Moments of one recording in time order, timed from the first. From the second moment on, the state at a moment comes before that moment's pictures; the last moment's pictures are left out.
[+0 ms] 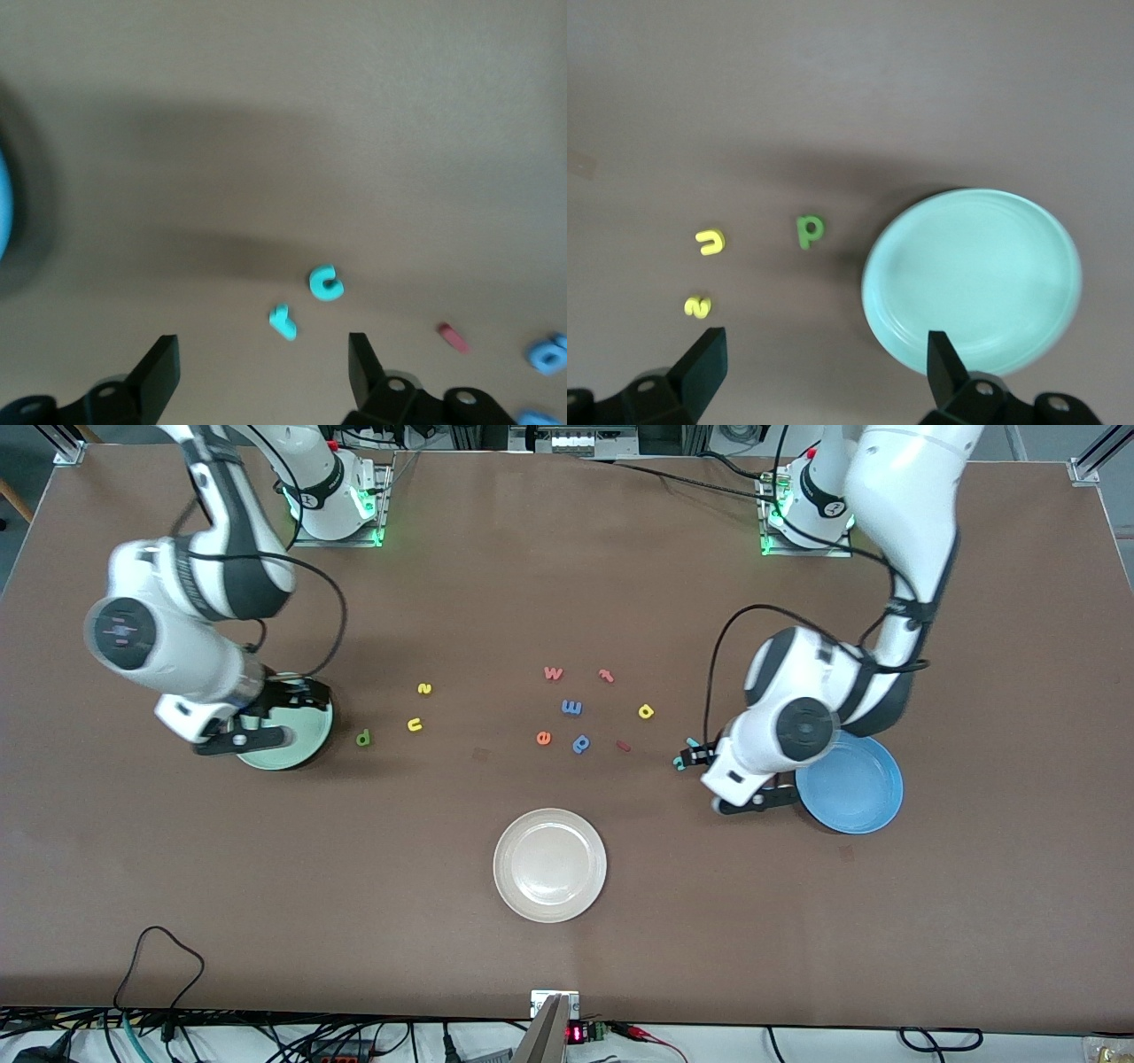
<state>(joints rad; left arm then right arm) -0.33 0.61 -0.09 -1.63 -0.03 2.05 -0.53 0.17 0.20 0.02 -2.04 0.02 2.11 0.01</state>
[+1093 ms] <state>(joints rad) -0.43 0.68 -0.13 -1.76 0.16 2.31 0.00 0.22 0.46 0.02 -2.09 0.01 2.43 -0.03</state>
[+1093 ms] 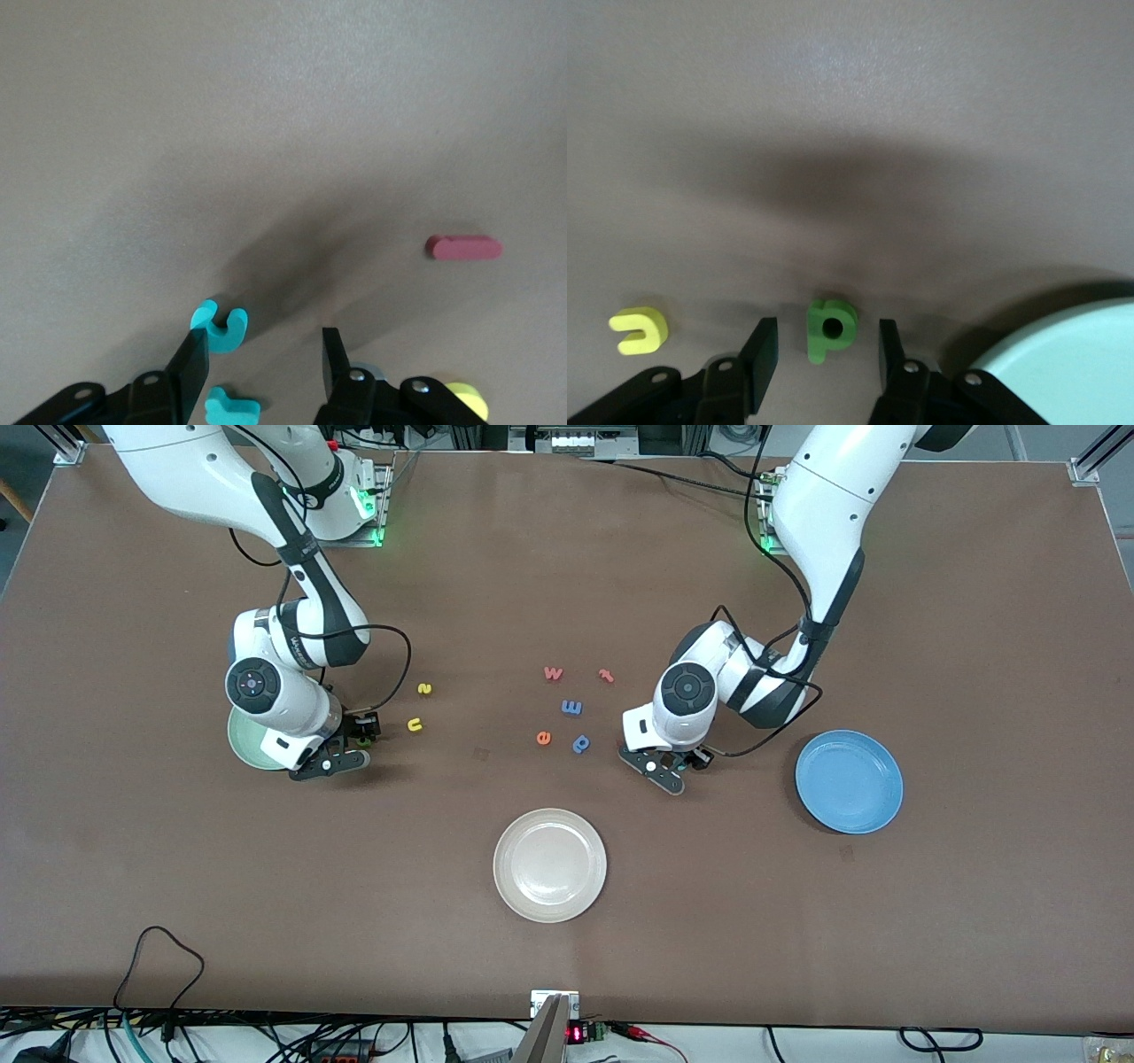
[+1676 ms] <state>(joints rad) -0.42 0.67 -0.12 -1.75 0.16 2.32 0.07 0.22 0.48 0.02 -2.10 0.01 2.44 -0.03</state>
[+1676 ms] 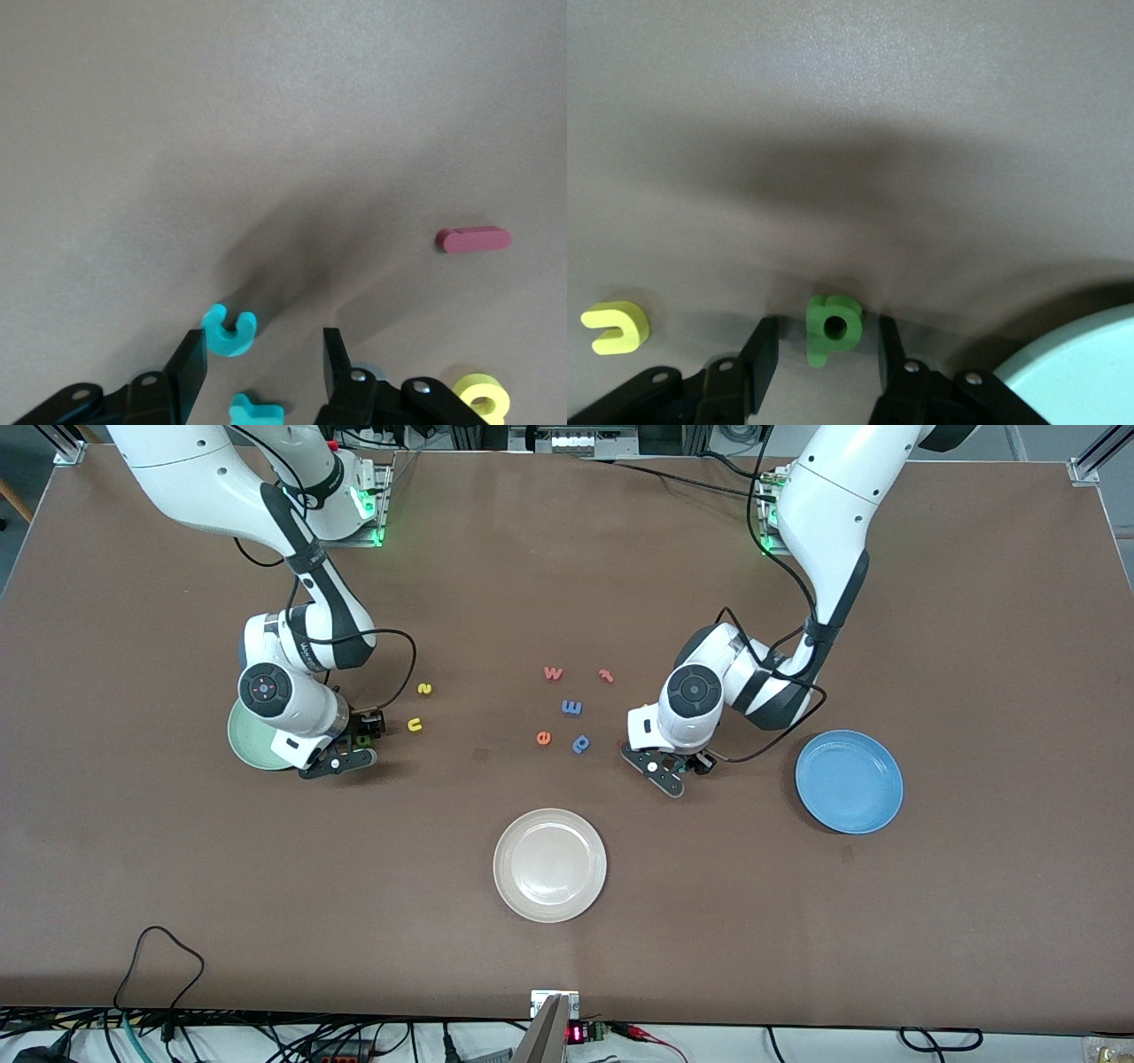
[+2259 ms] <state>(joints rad) -0.41 0.68 -0.12 -1.76 0.22 2.37 0.09 0.22 0.47 0.01 -2.10 0.01 2.44 -0.04</state>
